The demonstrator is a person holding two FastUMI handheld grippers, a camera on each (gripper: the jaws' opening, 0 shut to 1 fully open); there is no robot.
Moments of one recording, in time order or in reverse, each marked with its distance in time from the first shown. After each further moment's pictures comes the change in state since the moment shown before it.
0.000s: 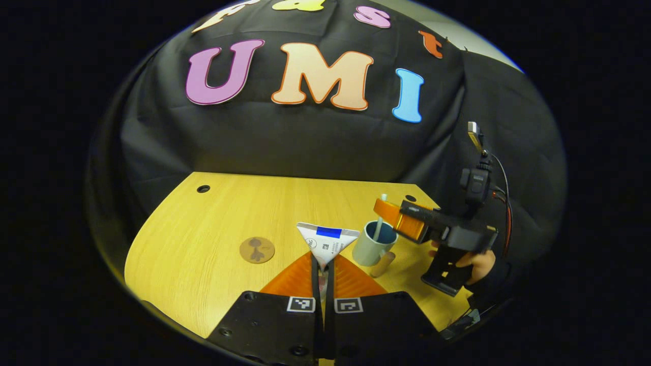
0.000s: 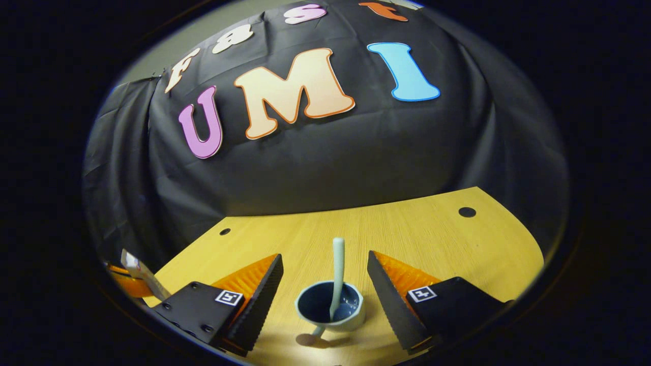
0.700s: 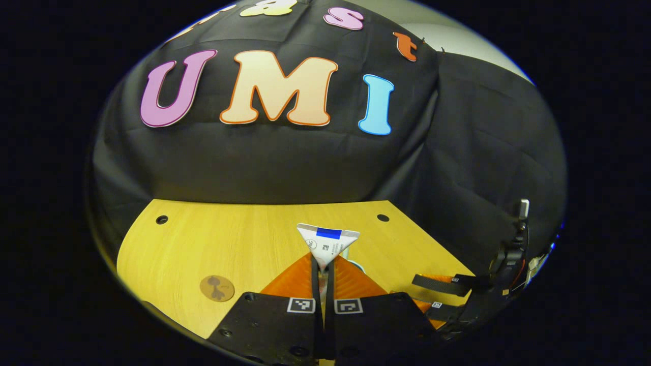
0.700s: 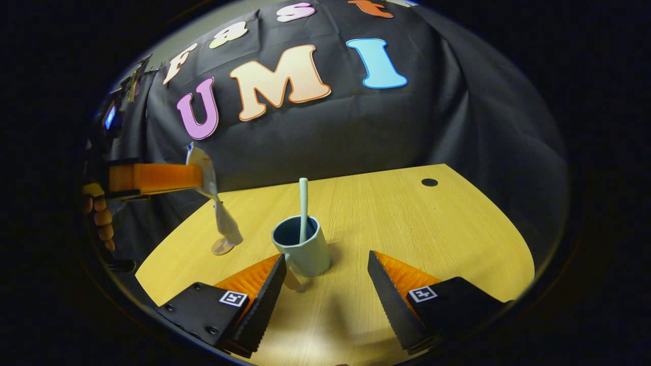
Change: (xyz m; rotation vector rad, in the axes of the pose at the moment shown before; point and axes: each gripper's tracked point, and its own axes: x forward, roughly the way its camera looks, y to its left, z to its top) left arm 0.071 -0.067 0.059 0.050 -0.074 -0.157; right arm -0.096 -0.052 -0.056 0.019 0.098 -0.075
